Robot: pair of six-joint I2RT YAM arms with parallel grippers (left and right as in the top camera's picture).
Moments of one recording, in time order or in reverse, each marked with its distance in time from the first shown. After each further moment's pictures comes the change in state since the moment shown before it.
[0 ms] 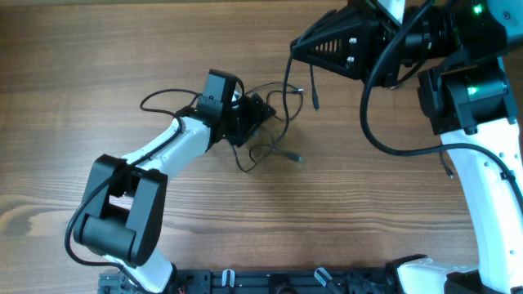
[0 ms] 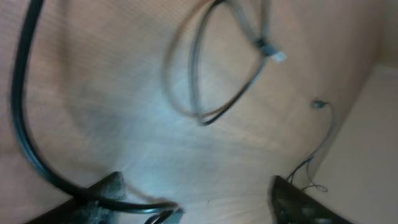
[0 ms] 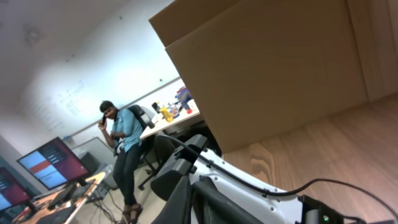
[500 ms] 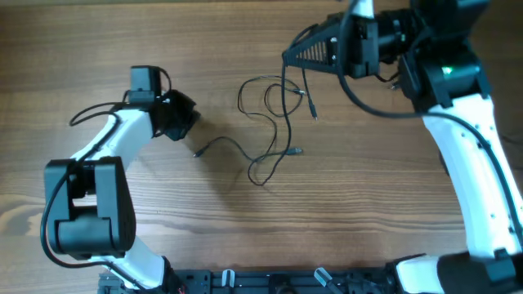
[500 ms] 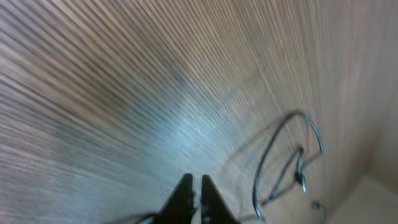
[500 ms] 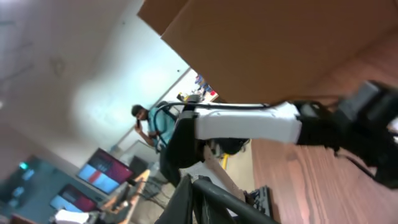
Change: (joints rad) left arm 0.390 0.003 0.004 -0.177 -0.023 0.093; right arm -0.007 0.125 -0.033 -0.222 -0.091 -0.037
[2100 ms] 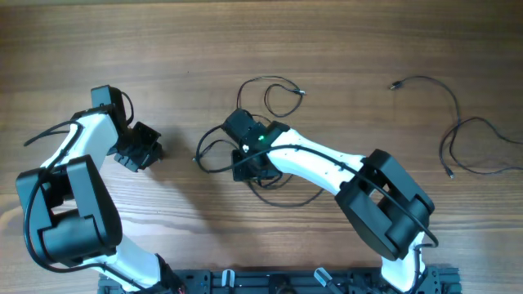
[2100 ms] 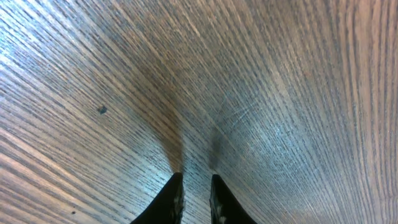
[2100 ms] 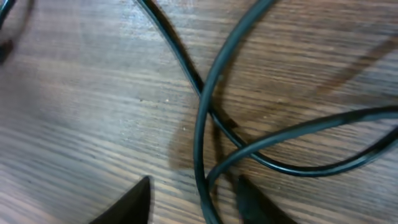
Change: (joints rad) left arm 0.225 0.001 0.000 -0.404 -0.237 0.215; right arm 0.591 0.423 -0.359 -0.550 1.382 -0.081
